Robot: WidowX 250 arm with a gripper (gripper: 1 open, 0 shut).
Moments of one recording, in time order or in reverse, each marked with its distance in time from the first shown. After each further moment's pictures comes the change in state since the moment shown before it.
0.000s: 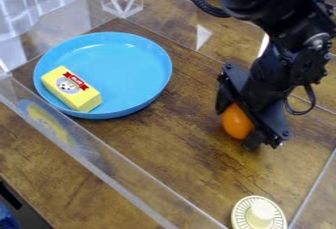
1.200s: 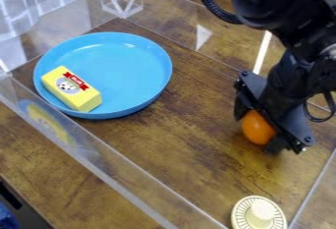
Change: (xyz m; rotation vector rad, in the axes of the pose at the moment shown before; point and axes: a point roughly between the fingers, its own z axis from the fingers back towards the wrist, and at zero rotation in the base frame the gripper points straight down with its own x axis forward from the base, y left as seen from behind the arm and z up) arm 0.013 -0.017 0.003 -0.020 -0.067 0.039
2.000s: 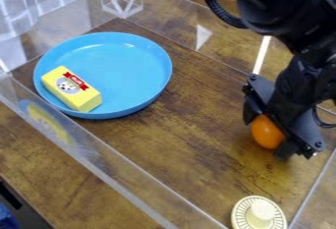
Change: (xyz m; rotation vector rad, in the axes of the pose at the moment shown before) arm 0.004 -0.011 0.002 -0.016 -0.037 0.003
